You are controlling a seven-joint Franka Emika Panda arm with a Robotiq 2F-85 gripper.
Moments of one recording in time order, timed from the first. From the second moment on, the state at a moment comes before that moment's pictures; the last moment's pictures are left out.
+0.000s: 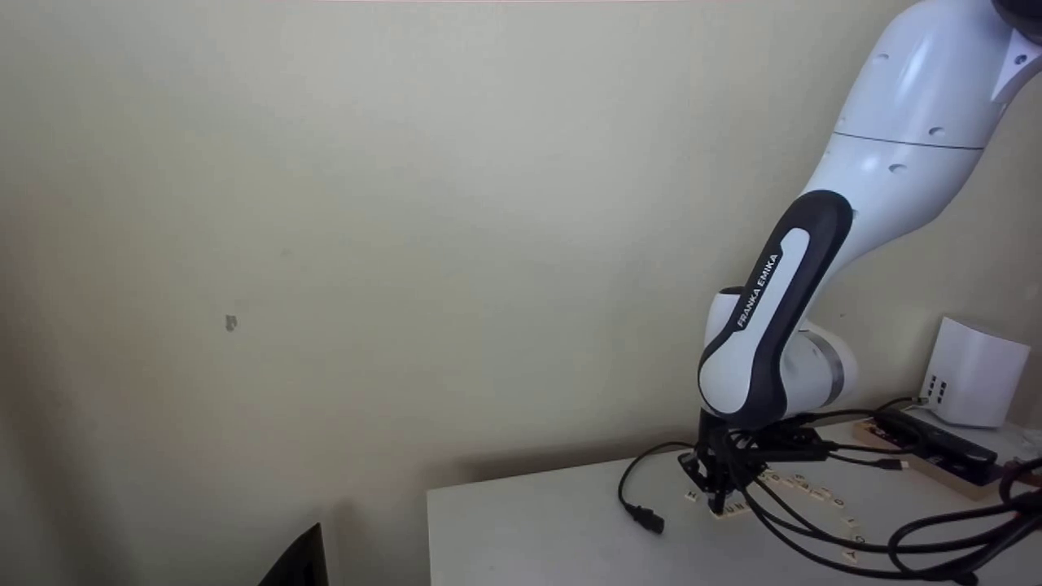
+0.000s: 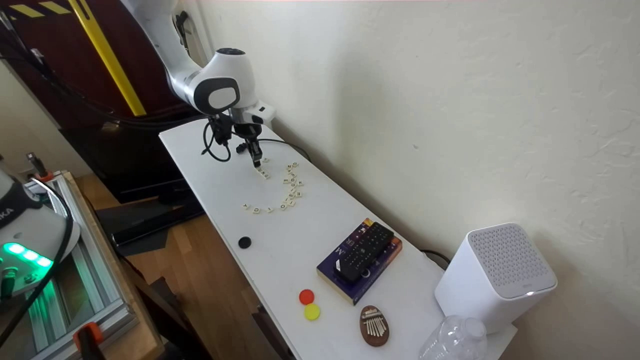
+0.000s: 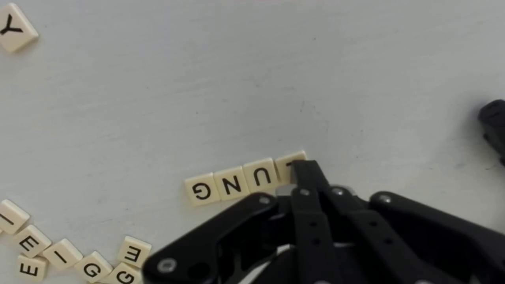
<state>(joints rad) 0.16 0.76 -0.06 -2.18 0.12 2.93 0.35</state>
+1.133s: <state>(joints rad) 0.16 0.80 -0.05 -2.06 0.12 2.87 0.32</state>
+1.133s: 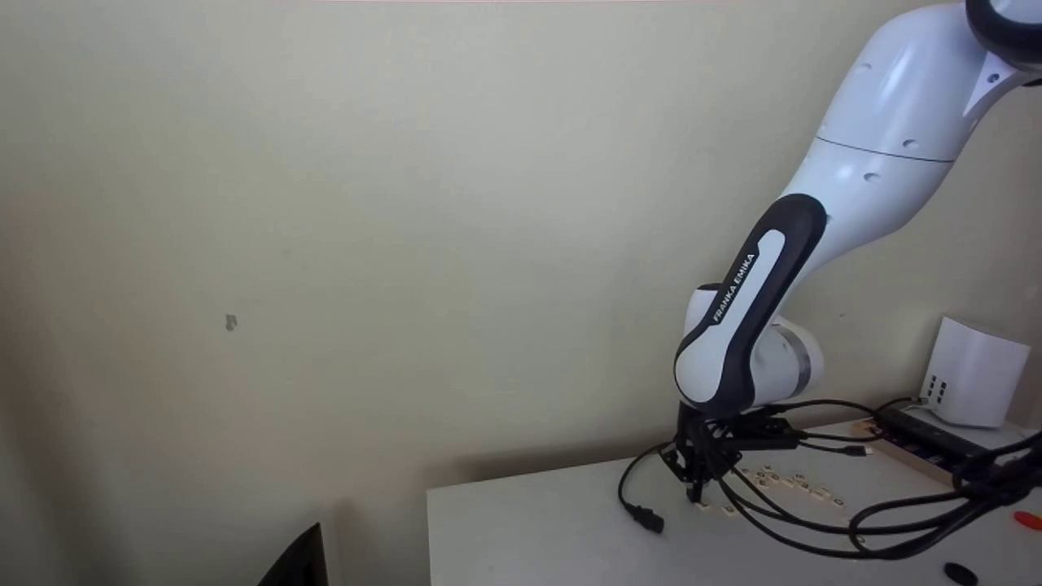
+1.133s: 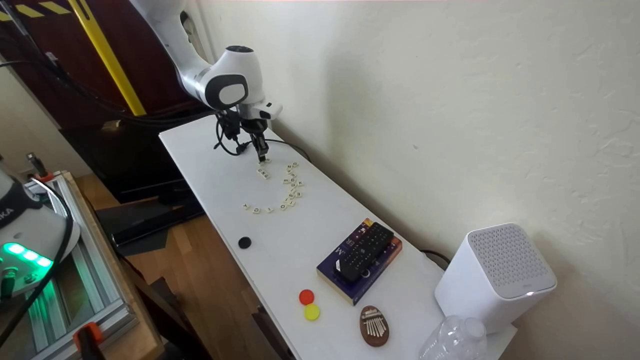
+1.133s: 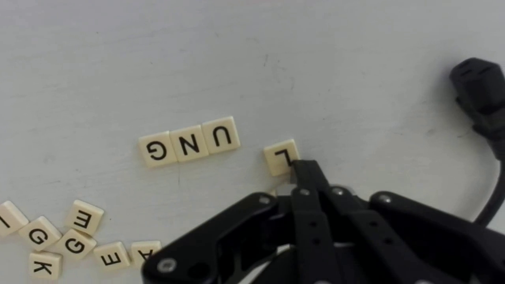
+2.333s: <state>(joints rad) 0.16 0.64 -0.06 -2.22 0.12 2.92 0.32</state>
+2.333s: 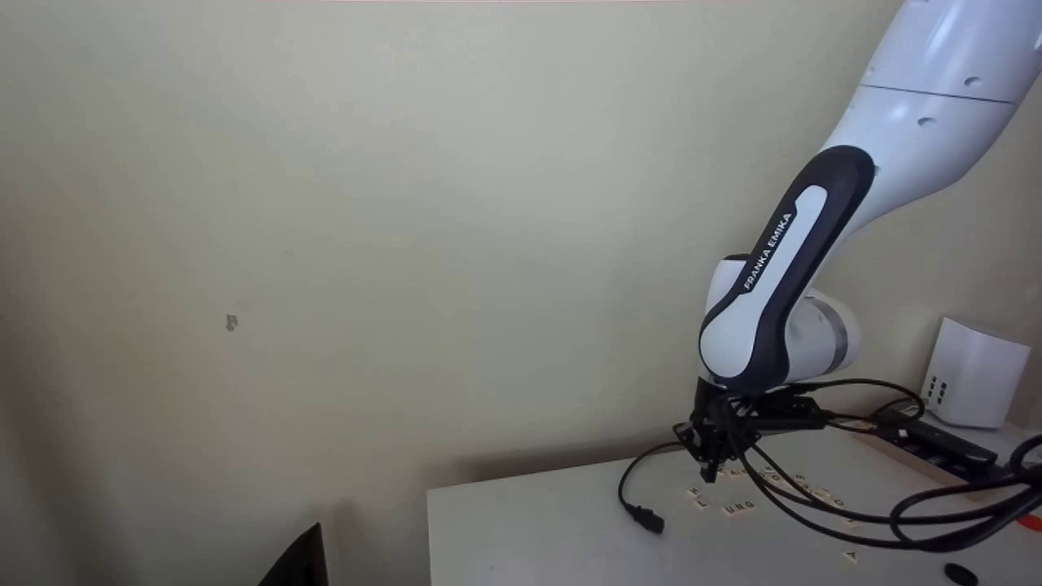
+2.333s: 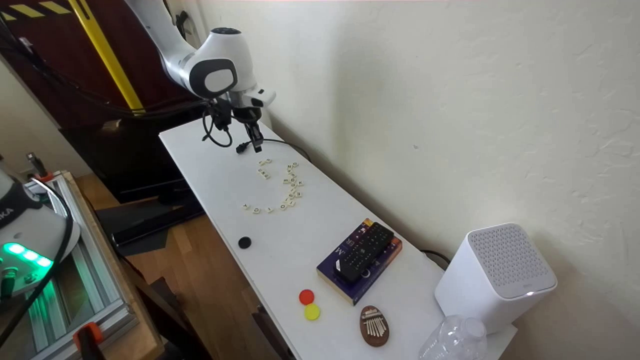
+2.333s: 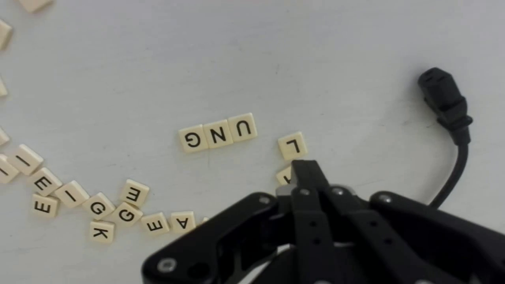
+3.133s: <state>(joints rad) 0.18 0.56 -0.18 -2.41 -0.07 2.86 0.17</state>
